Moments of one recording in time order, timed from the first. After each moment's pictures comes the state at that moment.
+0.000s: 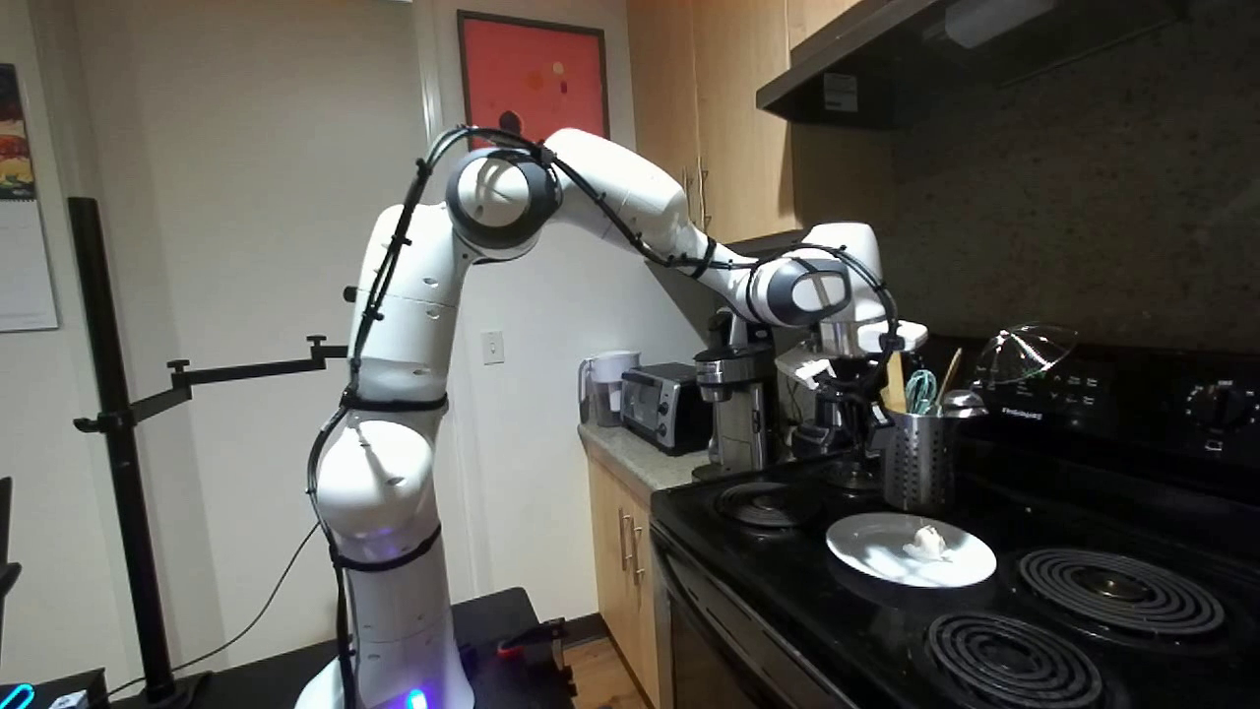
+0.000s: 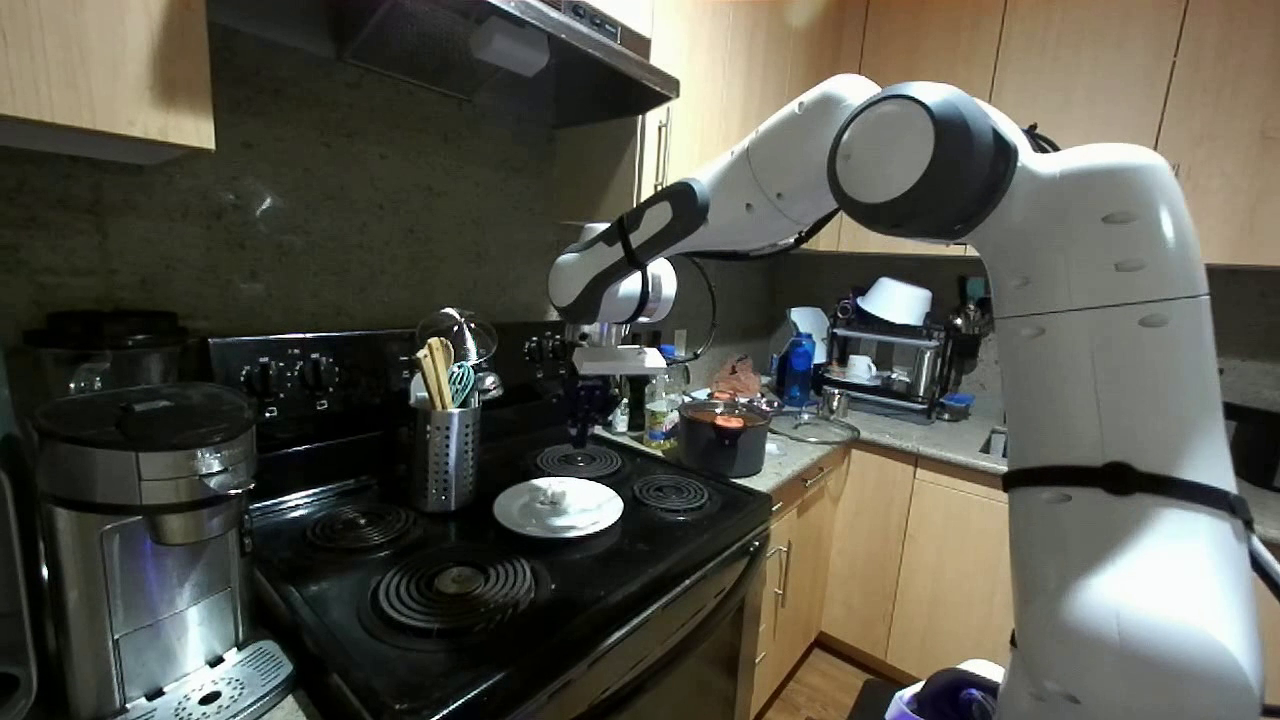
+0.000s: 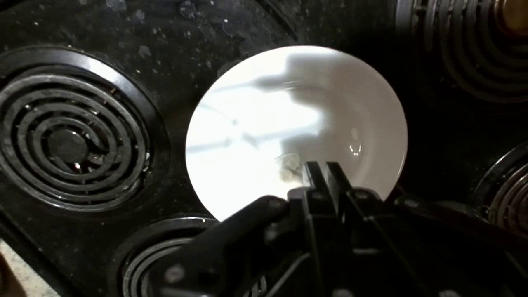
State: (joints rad) arm -0.11 0.24 -0.13 -1.85 0.04 2.23 0.15
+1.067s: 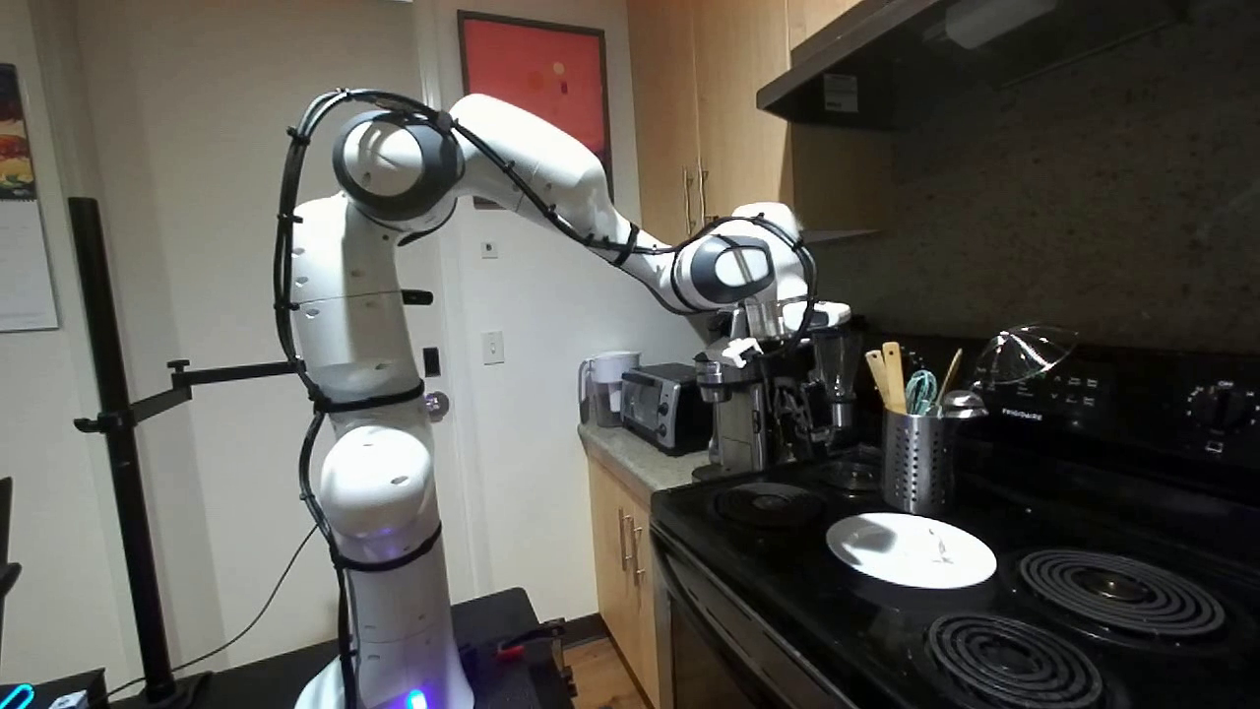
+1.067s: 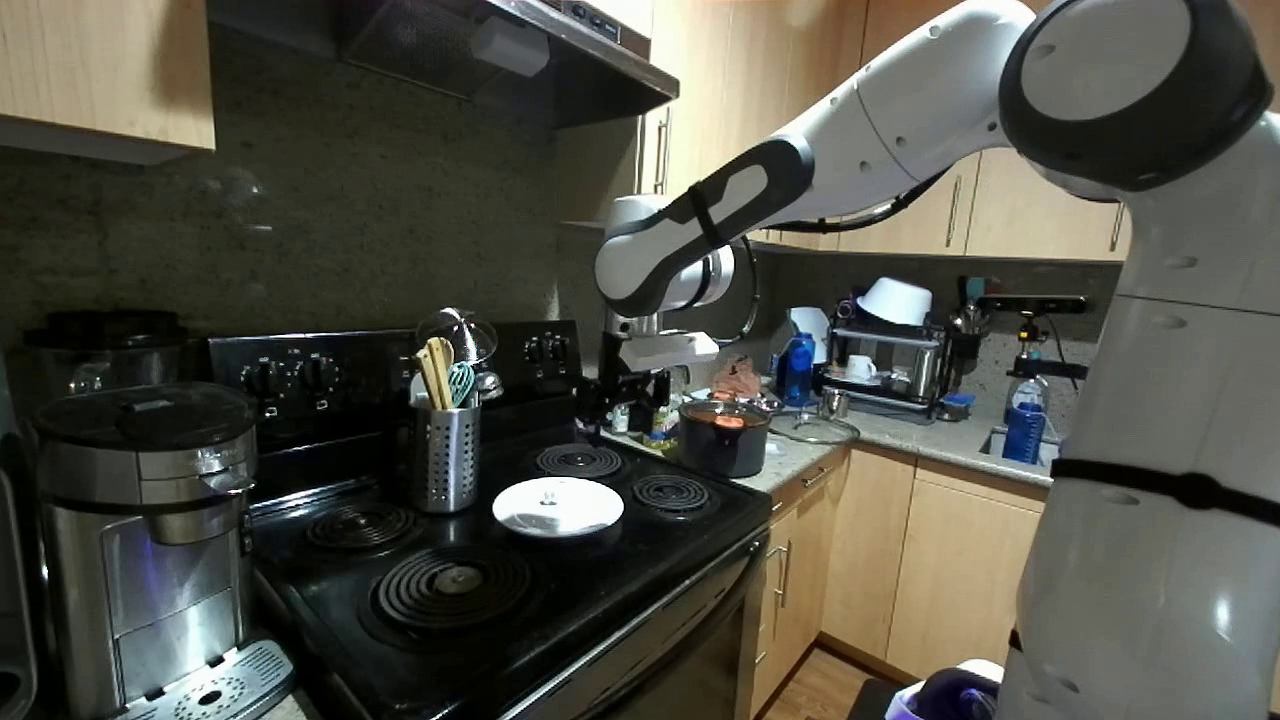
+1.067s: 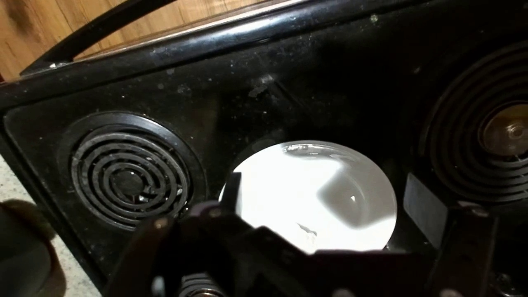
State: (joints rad) arm -0.08 -0.10 -0.11 -2.19 -0.12 2.23 0.16
